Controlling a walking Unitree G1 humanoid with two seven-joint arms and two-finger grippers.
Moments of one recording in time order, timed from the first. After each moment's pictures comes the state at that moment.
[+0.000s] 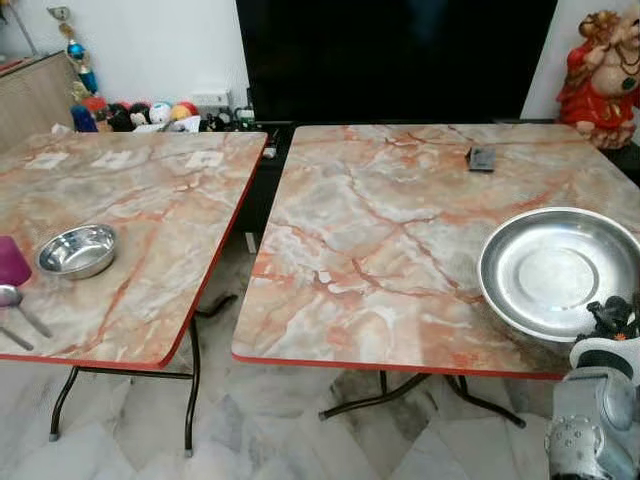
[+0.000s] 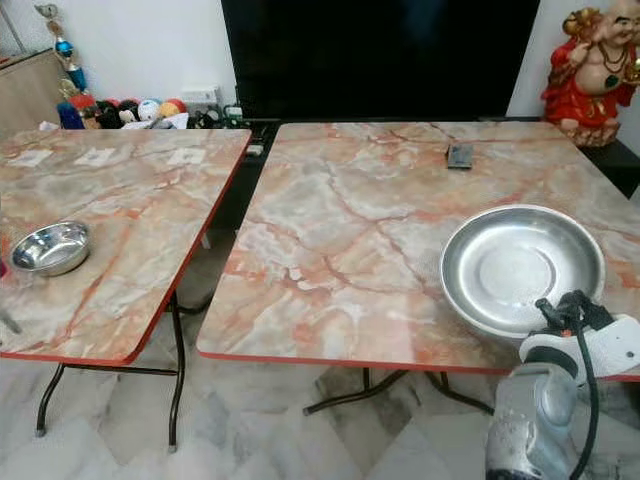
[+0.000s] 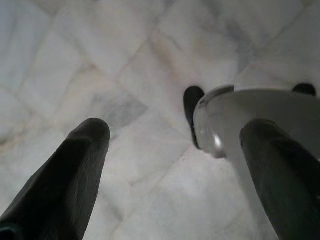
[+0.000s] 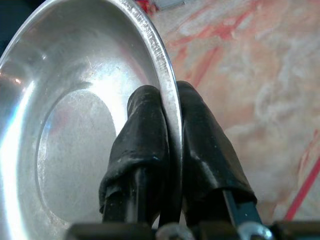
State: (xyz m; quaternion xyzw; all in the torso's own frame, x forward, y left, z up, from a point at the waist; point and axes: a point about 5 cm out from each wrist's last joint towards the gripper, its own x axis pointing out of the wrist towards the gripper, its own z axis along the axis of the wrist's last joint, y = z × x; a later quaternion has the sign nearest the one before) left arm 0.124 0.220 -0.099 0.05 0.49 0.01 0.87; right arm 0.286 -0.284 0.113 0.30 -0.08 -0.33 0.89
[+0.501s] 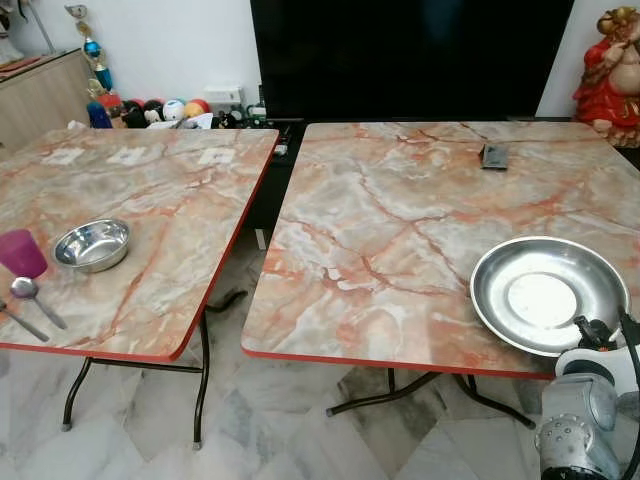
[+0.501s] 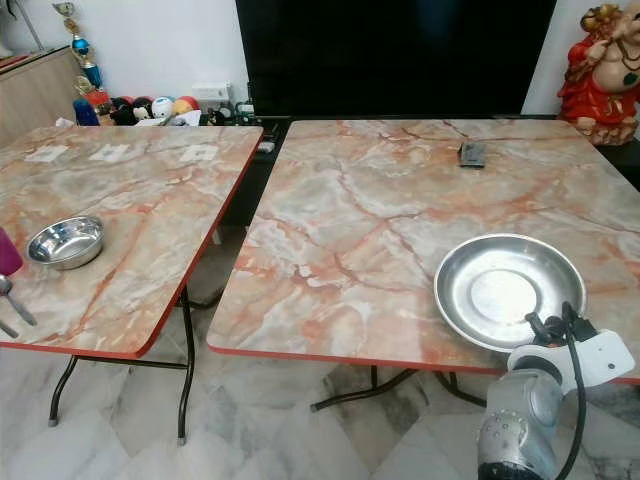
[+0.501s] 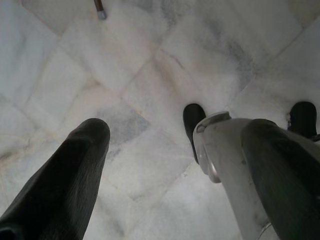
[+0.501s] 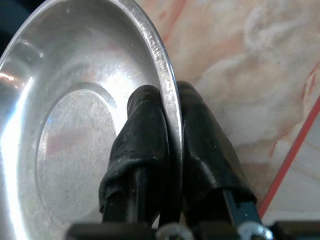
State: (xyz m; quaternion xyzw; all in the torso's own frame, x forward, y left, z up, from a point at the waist) left arm 0.149 0.209 -0.093 0.05 0.47 0.00 0.88; right arm 0.292 -0.285 0.092 0.33 -0.03 -0.37 0.87
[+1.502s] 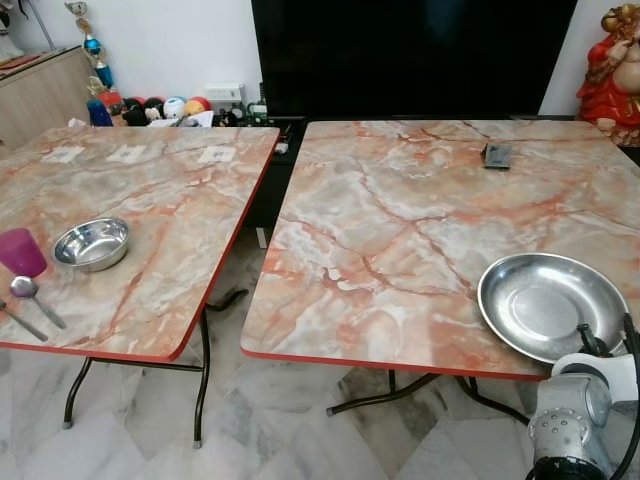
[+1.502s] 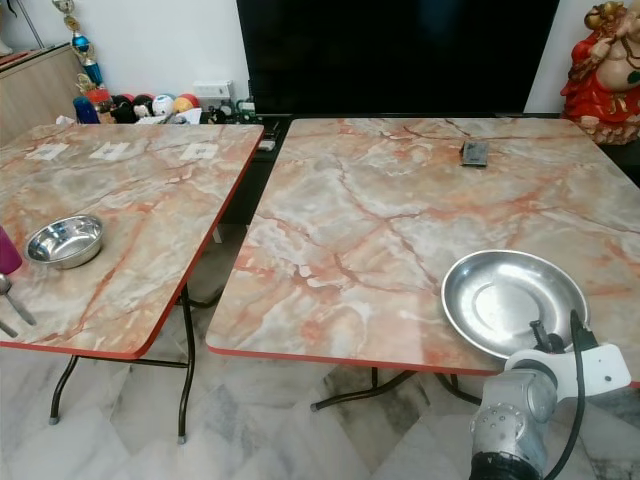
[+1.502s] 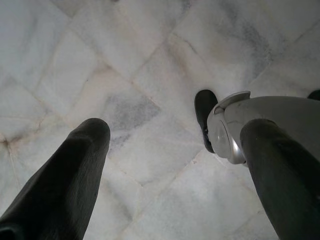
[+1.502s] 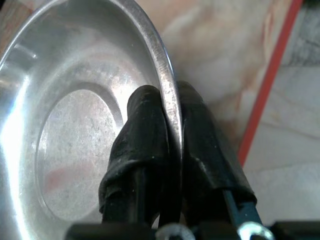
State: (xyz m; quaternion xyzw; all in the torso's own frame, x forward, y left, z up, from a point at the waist) left arm 0.134 0.228 -0.094 0.06 0.48 0.01 0.87; right arm 0.288 -0.279 0.083 0.40 0.00 -0.42 0.81
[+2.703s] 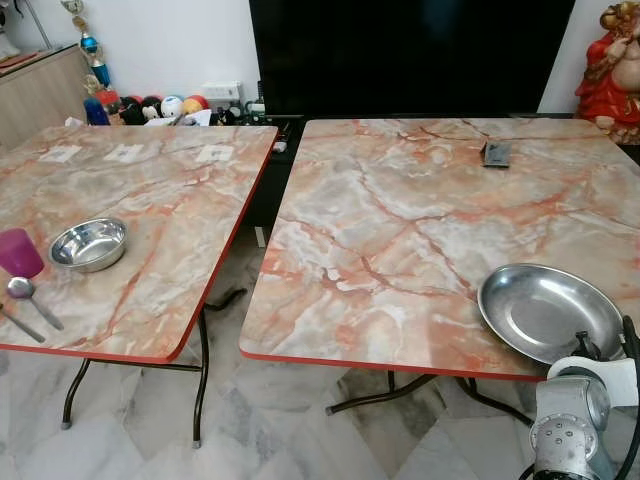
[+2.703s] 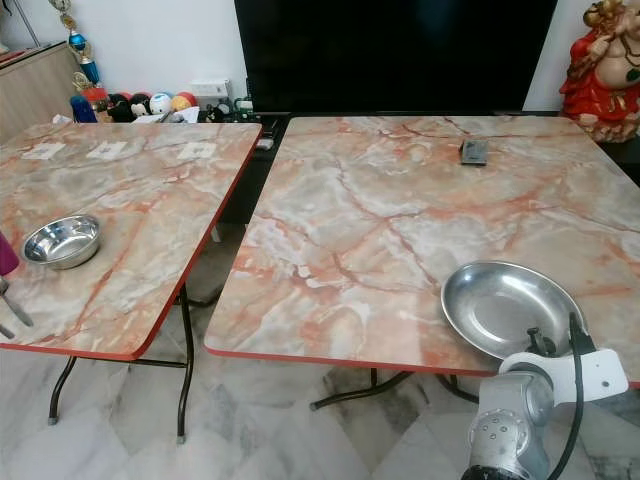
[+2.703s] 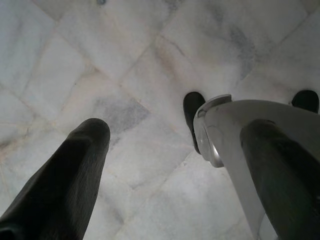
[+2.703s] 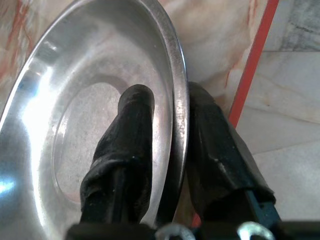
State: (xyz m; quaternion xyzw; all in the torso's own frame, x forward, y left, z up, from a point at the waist) left arm 0.136 0.211 -0.097 0.05 0.48 0.00 0.87; right arm 0.281 -0.269 0.093 0.40 0.03 -0.43 0.81
